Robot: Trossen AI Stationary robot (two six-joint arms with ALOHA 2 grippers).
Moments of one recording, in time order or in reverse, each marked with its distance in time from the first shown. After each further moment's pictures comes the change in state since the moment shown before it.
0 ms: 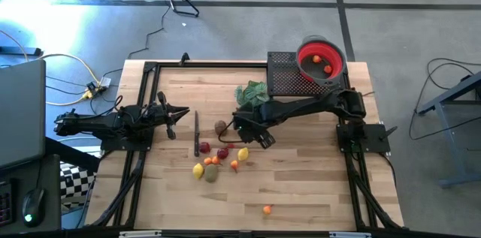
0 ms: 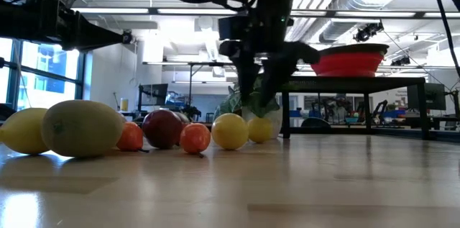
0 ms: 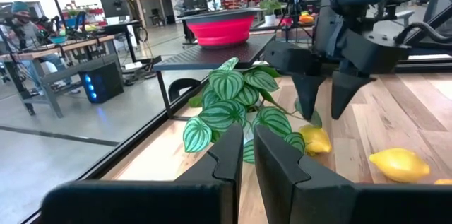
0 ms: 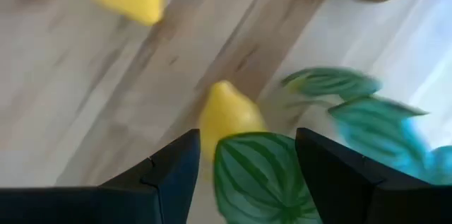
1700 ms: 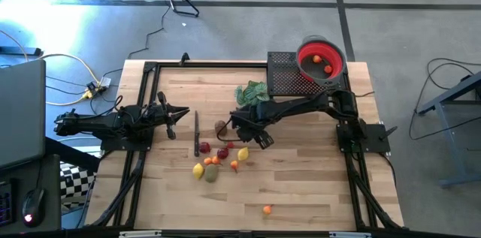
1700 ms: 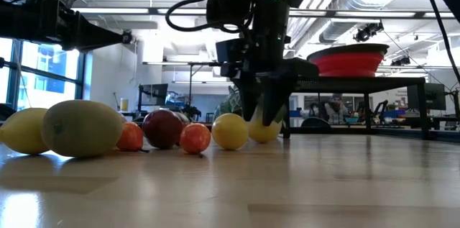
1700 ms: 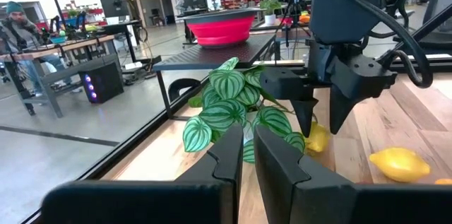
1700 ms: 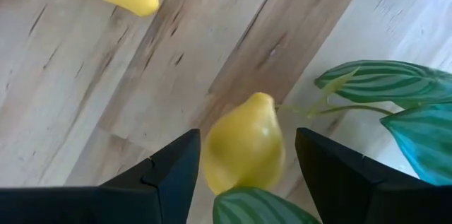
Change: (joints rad) left arm 0.000 0.000 0.000 -0.002 0.000 0.000; right arm -0.034 0.070 0.000 -0.014 -0.077 0.034
